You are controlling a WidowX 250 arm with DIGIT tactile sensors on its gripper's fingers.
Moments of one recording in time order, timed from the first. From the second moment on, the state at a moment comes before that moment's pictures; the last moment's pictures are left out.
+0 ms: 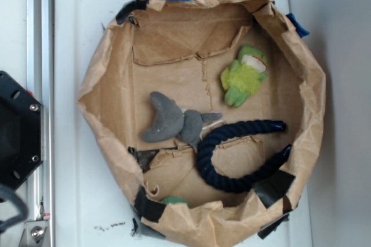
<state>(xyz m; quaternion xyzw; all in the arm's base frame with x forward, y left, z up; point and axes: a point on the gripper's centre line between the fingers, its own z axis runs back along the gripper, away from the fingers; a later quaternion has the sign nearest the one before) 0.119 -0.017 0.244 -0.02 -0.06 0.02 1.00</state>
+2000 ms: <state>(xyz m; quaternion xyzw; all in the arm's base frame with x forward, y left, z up) 0.316 0.027 0.057 -0.01 -0.14 0.32 0.94</state>
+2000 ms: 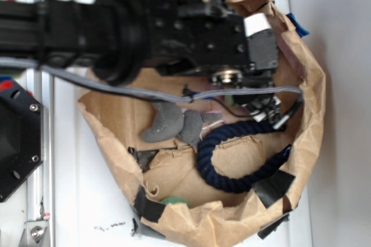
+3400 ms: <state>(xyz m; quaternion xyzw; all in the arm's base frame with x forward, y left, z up) 0.301 0.025 0.019 0.01 -0.13 0.29 0.95</state>
